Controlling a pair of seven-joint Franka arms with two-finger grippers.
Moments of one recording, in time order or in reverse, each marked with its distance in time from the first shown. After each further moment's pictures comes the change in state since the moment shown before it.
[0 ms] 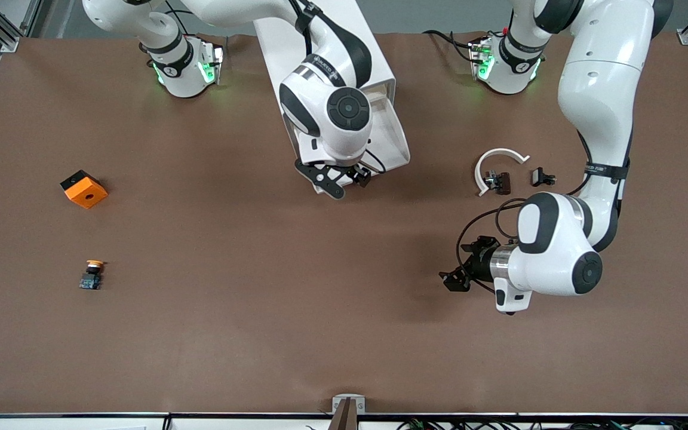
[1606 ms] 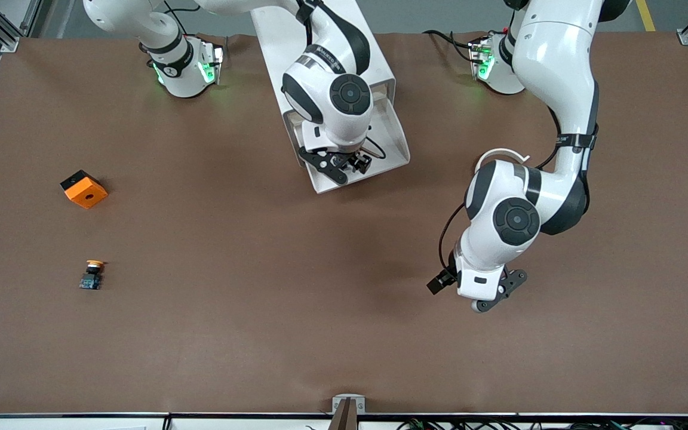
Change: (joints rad) left arm -0.327 -0.077 0.271 -0.045 0.195 0.156 0.003; right arm 0.048 -0.053 0.001 -0.117 0.006 0.044 0.002
